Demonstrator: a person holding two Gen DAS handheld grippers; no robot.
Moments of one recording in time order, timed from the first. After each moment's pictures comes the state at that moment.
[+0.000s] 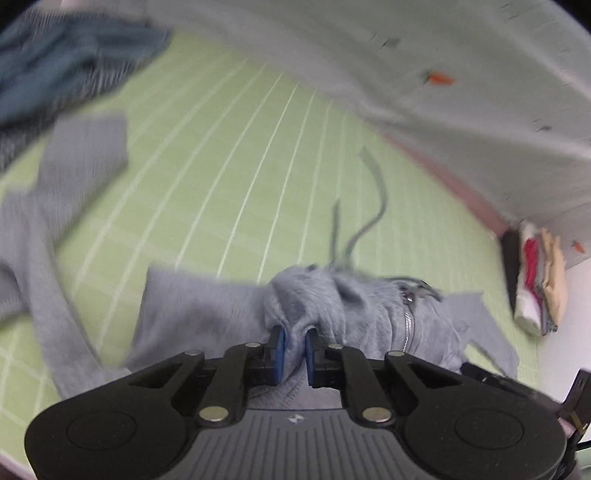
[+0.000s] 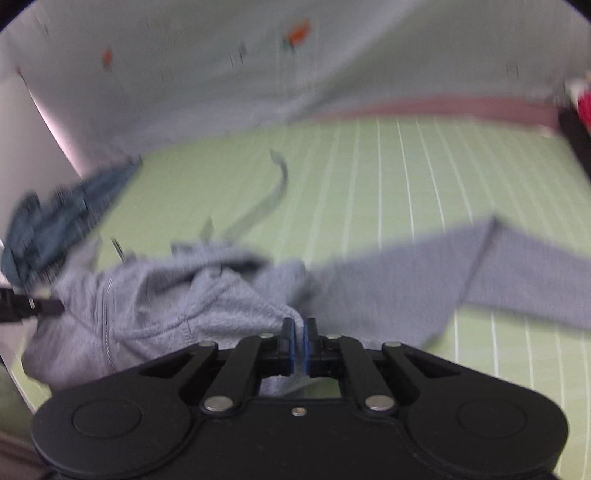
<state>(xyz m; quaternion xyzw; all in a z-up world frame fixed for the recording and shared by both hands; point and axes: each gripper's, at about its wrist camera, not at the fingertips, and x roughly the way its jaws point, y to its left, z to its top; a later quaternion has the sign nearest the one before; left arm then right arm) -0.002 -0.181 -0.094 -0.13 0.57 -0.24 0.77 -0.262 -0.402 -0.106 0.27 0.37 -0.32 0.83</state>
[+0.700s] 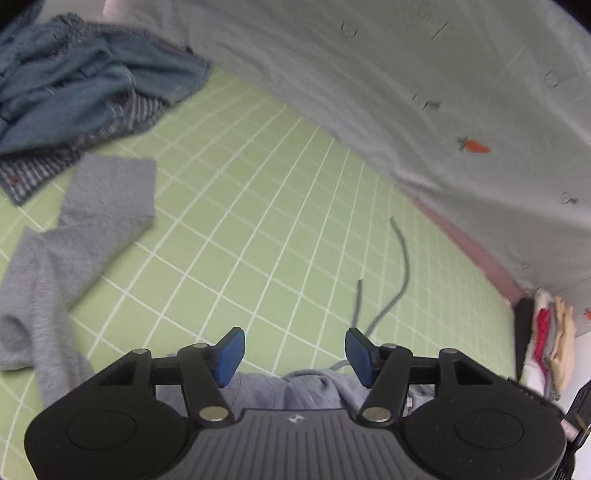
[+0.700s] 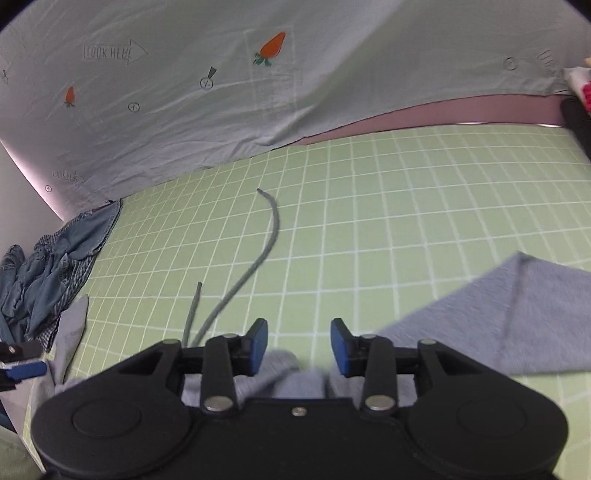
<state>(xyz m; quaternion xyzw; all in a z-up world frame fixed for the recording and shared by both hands) 0.065 -0.187 -0.083 -0.16 0.54 -0.19 0.80 -0.194 -0.471 -0.098 0.32 0.33 -0.34 0.82</state>
